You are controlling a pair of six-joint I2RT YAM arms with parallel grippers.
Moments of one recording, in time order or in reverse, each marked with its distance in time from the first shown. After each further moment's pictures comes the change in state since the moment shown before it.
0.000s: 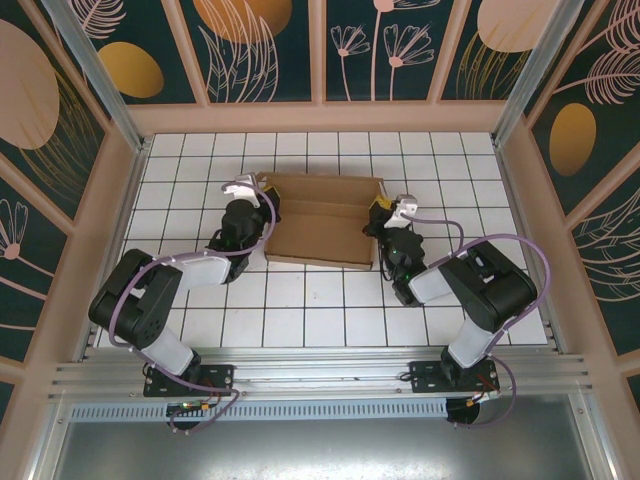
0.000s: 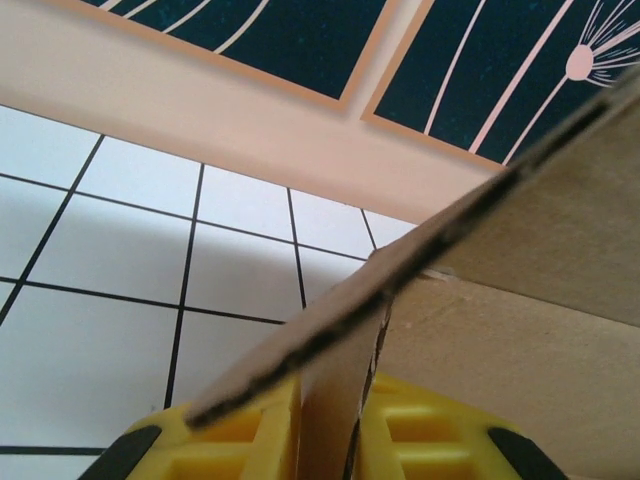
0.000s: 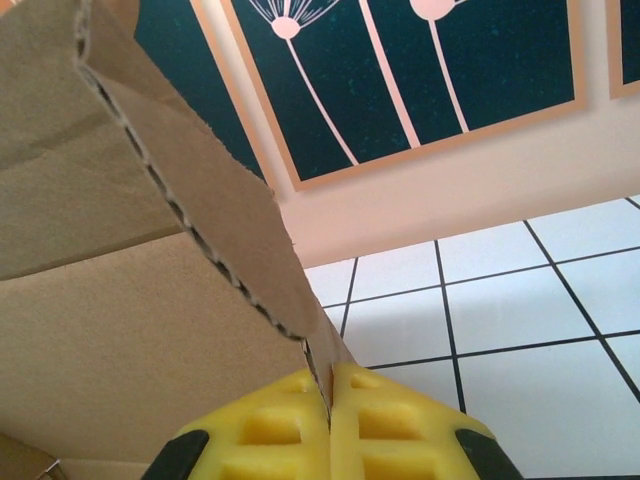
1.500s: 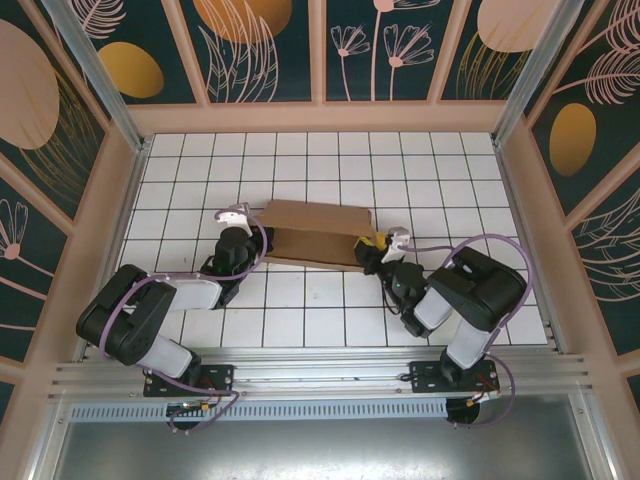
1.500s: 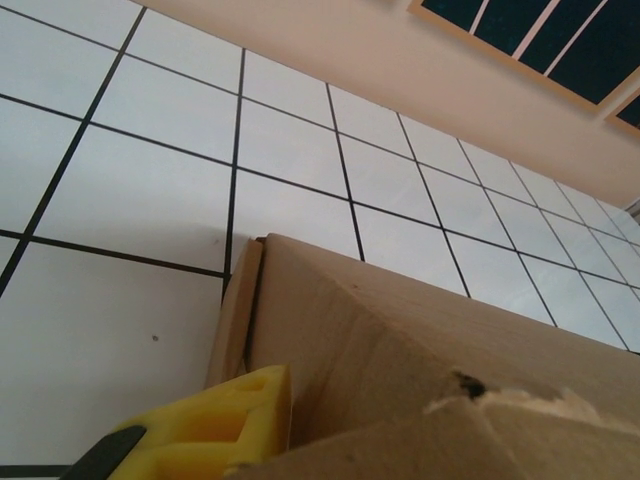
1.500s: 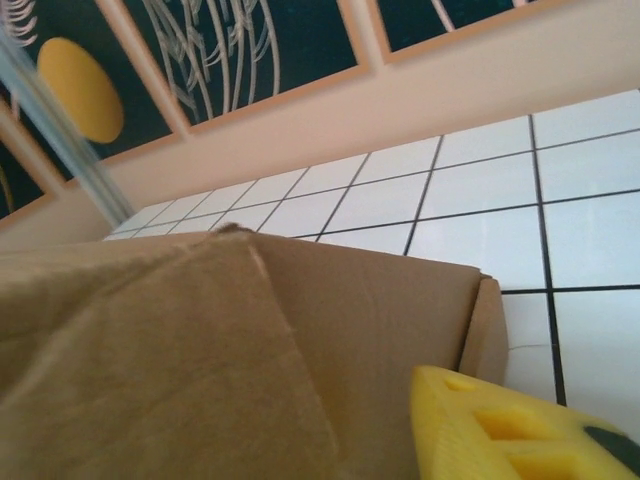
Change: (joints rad) left arm -0.020 -0.095 -0.235 0.007 0.006 -0.077; right arm 0.117 0.017 -0.253 0.164 -0.127 0.060
